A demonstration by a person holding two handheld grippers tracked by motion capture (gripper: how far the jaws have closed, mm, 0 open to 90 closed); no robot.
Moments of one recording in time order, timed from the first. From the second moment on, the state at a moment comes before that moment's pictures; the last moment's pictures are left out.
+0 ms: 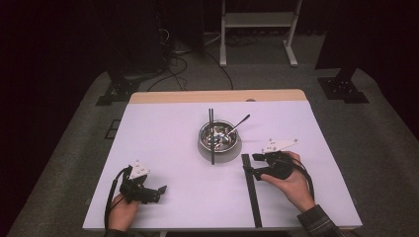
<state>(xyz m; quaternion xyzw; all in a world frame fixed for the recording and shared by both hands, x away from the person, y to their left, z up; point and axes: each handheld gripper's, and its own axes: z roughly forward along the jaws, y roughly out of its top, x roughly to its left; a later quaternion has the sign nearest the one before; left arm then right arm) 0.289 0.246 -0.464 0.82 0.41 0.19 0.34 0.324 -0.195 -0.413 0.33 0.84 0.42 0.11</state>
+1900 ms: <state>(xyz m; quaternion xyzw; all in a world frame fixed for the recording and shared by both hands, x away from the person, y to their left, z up) 0.289 0.246 -0.464 0.83 0.41 0.19 0.34 0.284 -0.302 -0.459 0.42 0.82 0.33 0.17</state>
